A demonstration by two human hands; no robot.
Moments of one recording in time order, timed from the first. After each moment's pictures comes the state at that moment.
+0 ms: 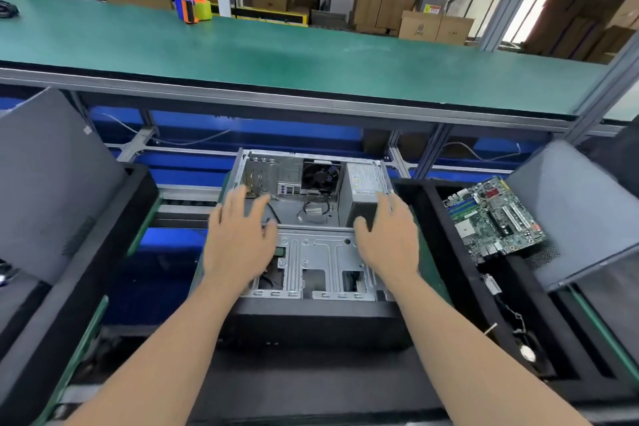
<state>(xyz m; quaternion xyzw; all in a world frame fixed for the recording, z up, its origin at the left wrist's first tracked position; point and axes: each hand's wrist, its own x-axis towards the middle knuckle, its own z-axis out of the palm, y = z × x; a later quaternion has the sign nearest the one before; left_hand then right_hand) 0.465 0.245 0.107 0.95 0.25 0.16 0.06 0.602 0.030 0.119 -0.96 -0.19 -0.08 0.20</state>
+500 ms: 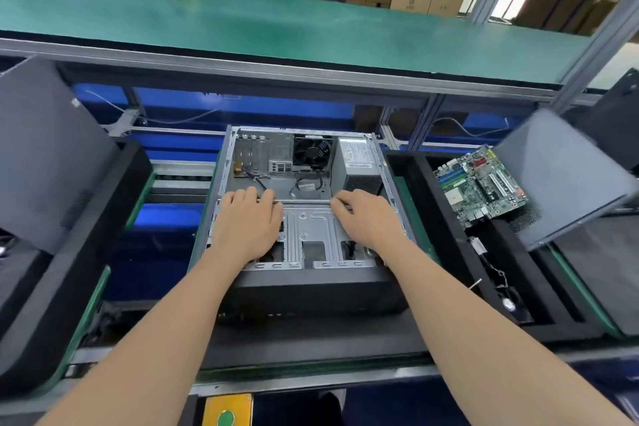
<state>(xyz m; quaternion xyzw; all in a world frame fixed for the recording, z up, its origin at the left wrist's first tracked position) 0.448 0.229 0.100 0.98 0.19 0.10 0.04 0.574 0.028 0.120 -0.93 -0.33 0.02 0.15</state>
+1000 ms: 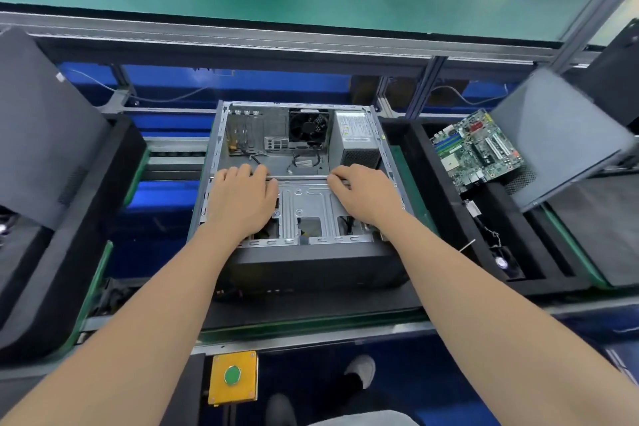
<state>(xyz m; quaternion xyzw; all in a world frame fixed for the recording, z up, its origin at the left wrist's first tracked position) 0.434 0.216 0.099 0.97 0.19 0.12 0.07 0.552 0.011 0.124 -0.93 -0.33 0.03 0.17</state>
